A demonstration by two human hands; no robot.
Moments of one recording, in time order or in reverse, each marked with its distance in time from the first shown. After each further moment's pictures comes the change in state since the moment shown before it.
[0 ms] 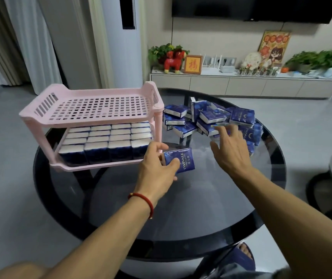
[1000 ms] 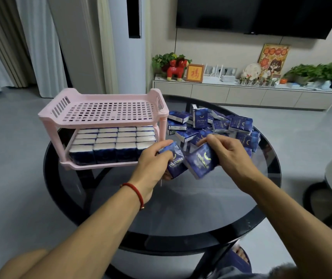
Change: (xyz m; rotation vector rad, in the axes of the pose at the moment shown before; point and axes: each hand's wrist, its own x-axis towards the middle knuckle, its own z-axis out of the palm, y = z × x) left_hand 0.005 0.016 -0.021 -0.232 -0.117 -0.104; right_hand -0.053 -0.049 -0.087 0.990 -0.266 0.040
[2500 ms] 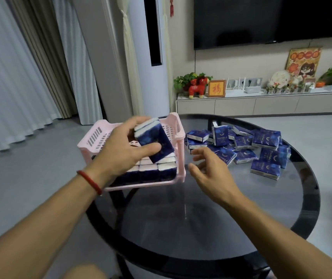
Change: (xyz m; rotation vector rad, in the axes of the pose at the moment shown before) left_hand -0.027 0.113 -0.088 0.516 0.019 0.525; right_hand 0.022 0.000 0.066 -0.231 -0.007 -0.187
